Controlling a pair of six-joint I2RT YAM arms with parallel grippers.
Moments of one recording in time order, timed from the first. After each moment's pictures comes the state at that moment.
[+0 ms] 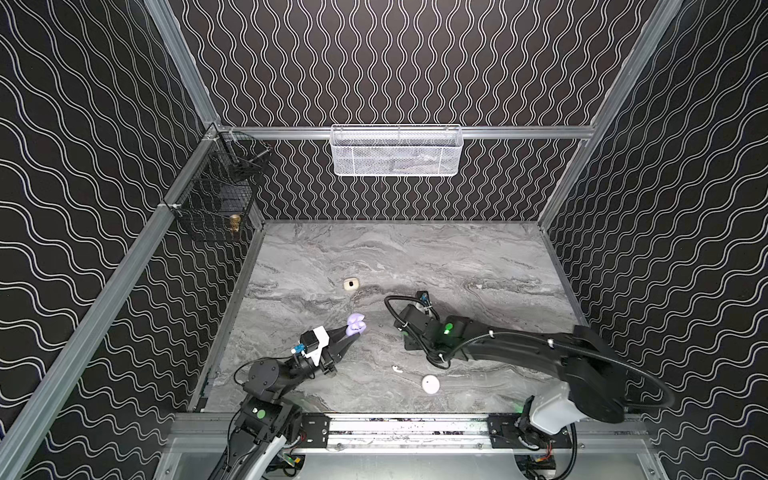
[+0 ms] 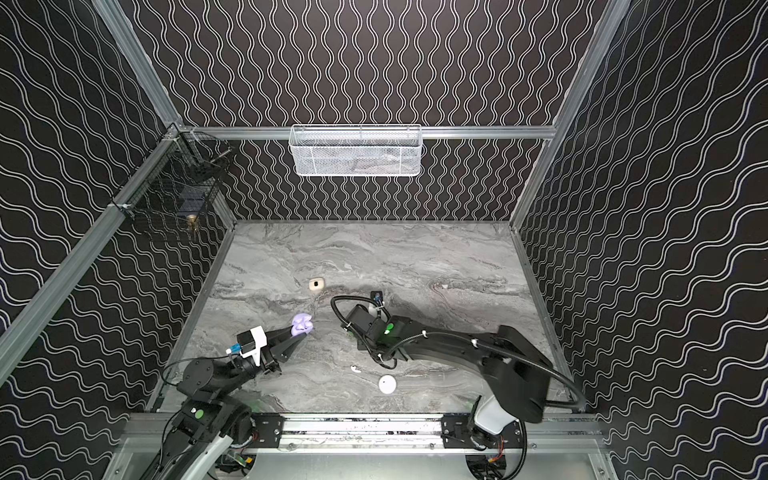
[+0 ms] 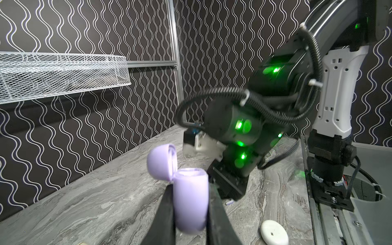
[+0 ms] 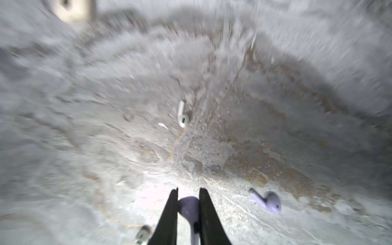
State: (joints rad) left arm -0.43 0.09 0.15 0.17 0.55 -0.02; right arm 1.09 1.52 1.02 -0.55 0.42 0.89
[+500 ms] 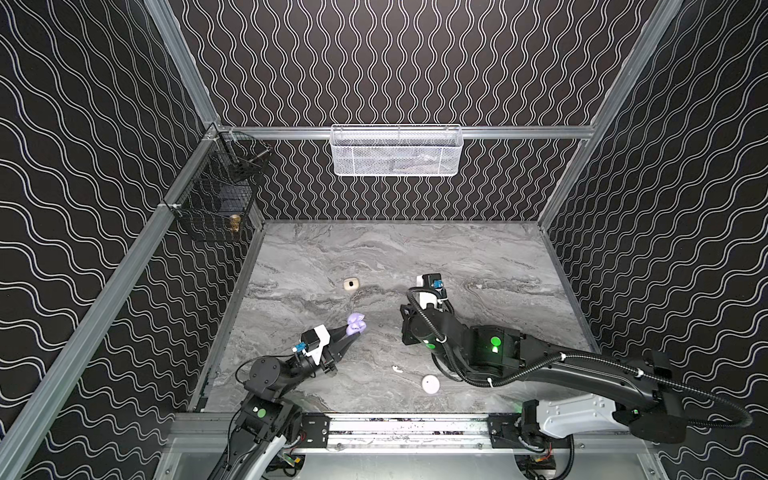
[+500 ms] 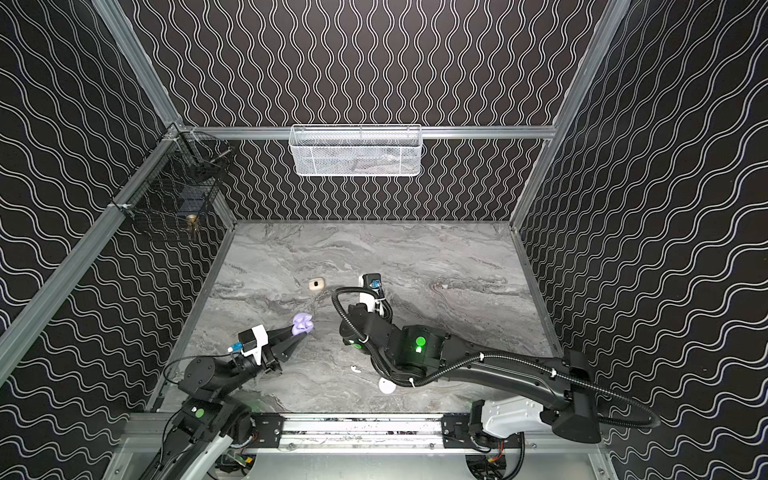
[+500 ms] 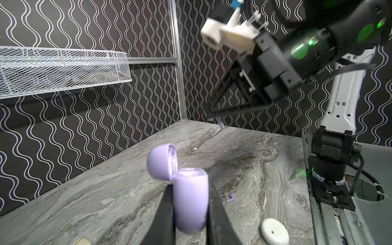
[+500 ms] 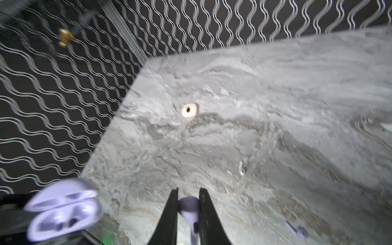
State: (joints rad) left arm -0.43 0.11 0.15 0.17 0.55 -0.02; right arm 1.31 1.27 1.17 -0.47 0.66 0.79
